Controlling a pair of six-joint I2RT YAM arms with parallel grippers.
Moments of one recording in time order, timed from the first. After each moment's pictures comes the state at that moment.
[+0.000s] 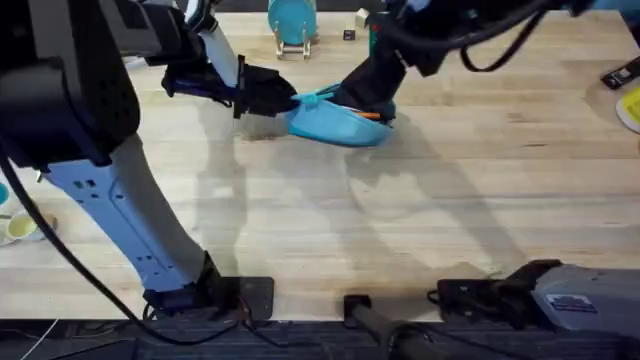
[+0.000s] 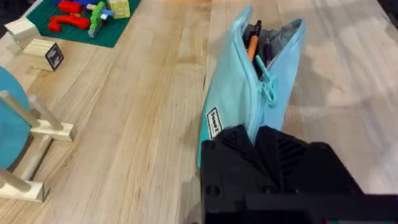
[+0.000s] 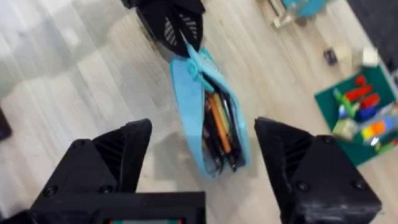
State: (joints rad) left arm 0.14 2.11 1.38 -1.05 1.23 1.70; right arm 0.52 1.48 1.53 -0.94 -0.26 -0.45
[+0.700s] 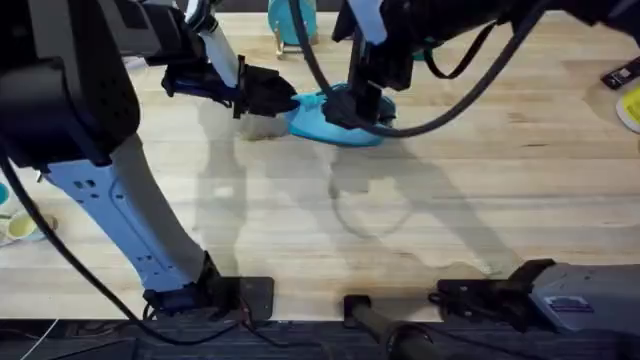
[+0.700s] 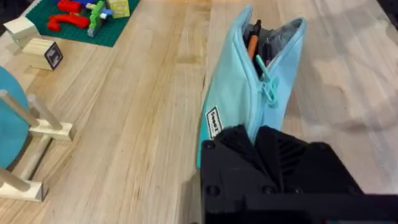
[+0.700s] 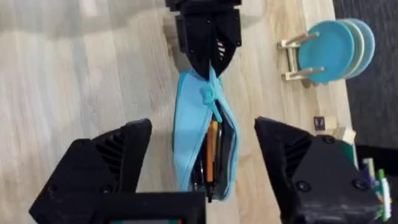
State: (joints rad) left arm 0.14 2.11 1.38 -1.05 1.23 1.70; right arm 0.63 1.53 1.53 -0.88 -0.26 -0.76
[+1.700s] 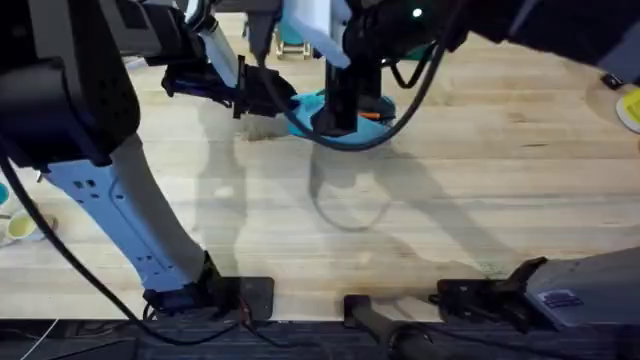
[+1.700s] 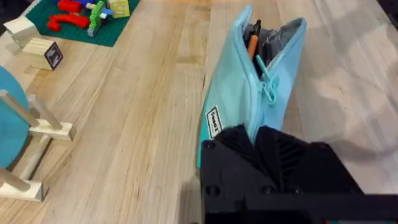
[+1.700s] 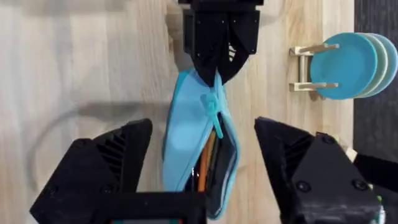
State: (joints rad) left arm 0.14 2.11 1.38 -1.05 1.23 1.70; right arm 0.68 1.65 1.53 -0.82 -0.20 -0.85
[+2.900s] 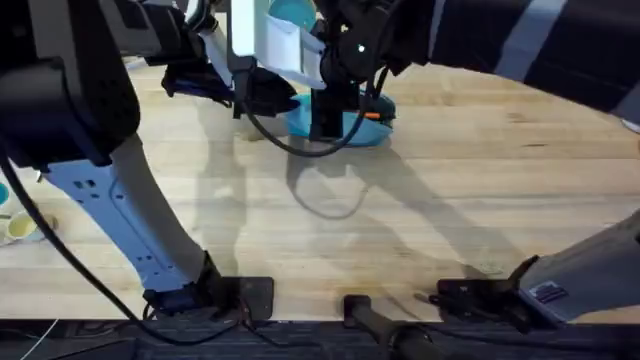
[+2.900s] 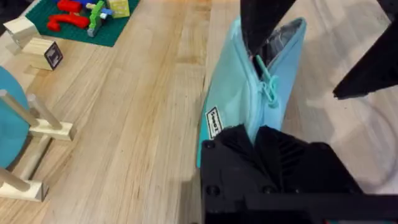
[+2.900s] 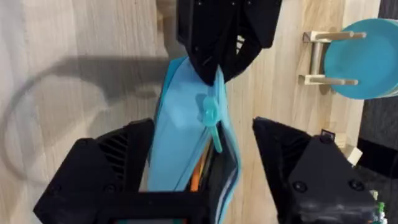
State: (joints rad) left arm 0.14 2.11 1.38 -1.05 1.23 1.70; right arm 0.72 1.80 1.53 -0.75 -0.05 -0.89
